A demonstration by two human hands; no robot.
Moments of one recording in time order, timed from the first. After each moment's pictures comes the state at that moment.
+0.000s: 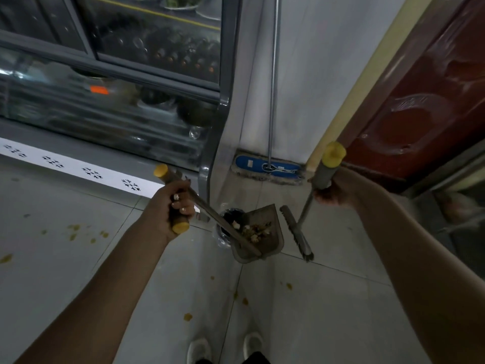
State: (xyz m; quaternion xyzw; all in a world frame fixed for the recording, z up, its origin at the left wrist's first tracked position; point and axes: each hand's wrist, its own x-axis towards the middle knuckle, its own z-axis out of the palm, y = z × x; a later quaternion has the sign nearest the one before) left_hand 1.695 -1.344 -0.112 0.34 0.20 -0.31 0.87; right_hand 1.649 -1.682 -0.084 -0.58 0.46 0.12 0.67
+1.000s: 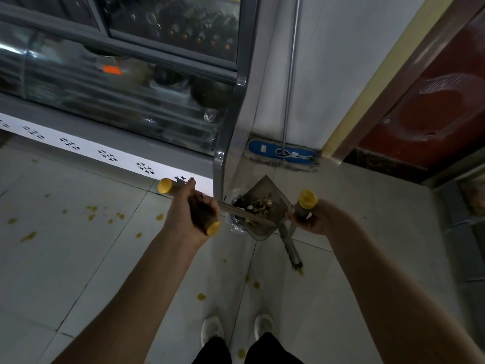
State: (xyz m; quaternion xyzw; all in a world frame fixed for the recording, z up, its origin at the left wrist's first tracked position) left_hand 1.663 -1.342 -0.124 0.26 0.32 -0.23 0.88; right_hand 1.634 -1.596 -0.170 -0.43 0.53 0.16 0.71
